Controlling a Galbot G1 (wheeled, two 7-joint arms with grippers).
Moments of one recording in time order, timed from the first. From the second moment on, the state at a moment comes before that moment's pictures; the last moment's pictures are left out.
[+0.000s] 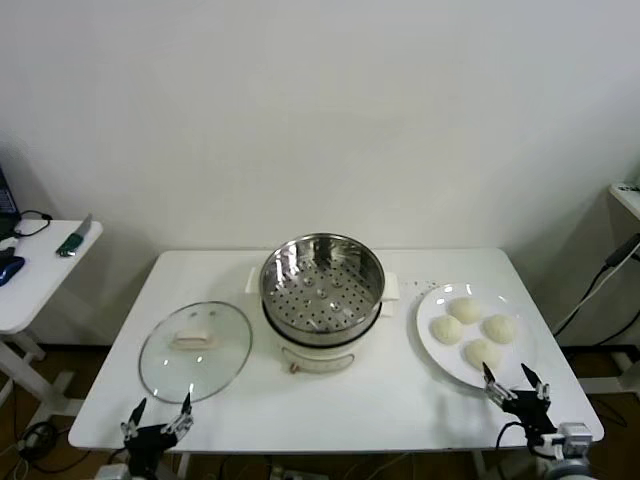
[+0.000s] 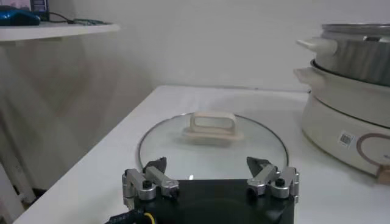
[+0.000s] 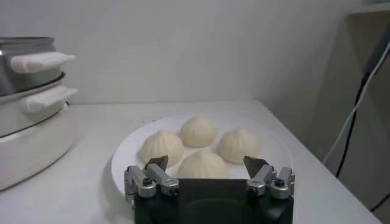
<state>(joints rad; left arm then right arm) 1.71 -1.50 -0.76 -1.95 -0.19 0.13 0.04 -1.51 1.05 0.67 1.79 0.48 -0.14 -0.01</state>
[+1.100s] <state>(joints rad) 1.74 -1.50 -0.75 -1.99 -0.18 0.11 0.07 -0.01 0.57 -0.62 1.22 0.15 -0.09 -0.86</state>
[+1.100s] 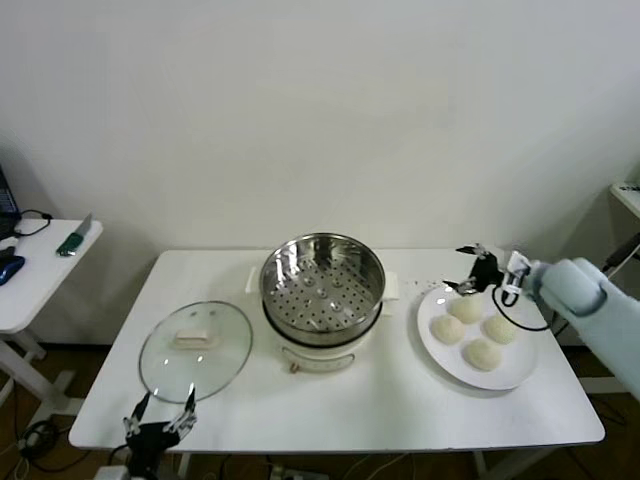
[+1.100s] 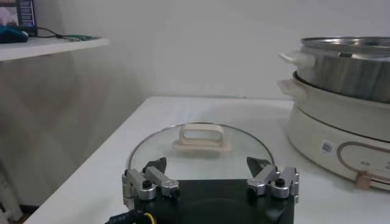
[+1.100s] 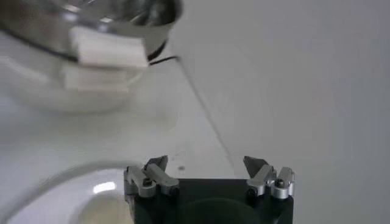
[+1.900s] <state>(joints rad) 1.76 -1.52 -0.75 -2.00 -0.17 0.10 0.08 0.30 0.79 -1.11 0.88 0.08 0.01 -1.13</state>
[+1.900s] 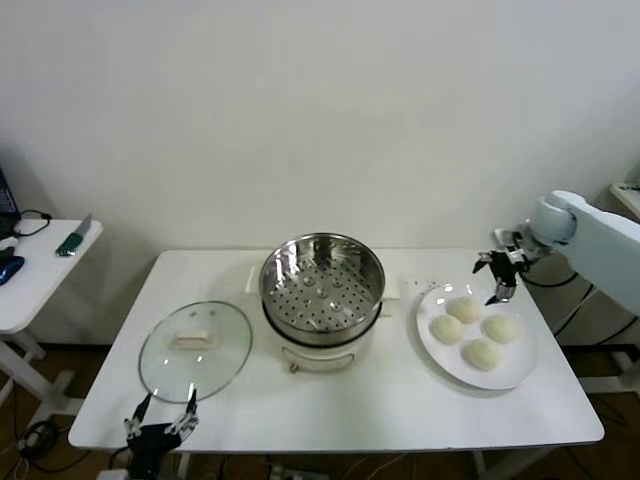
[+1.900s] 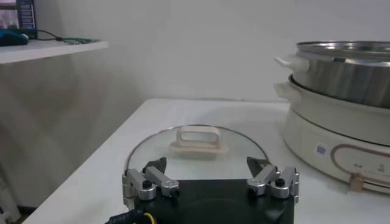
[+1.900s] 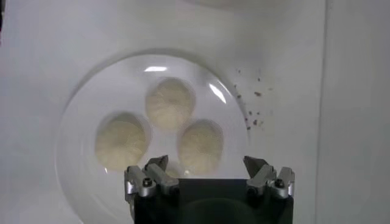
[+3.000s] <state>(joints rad) 1.76 -1.54 -0.74 -1.98 -0.13 0.09 0.08 0.14 1.00 -0.98 0.54 -0.06 0.03 -1.07</state>
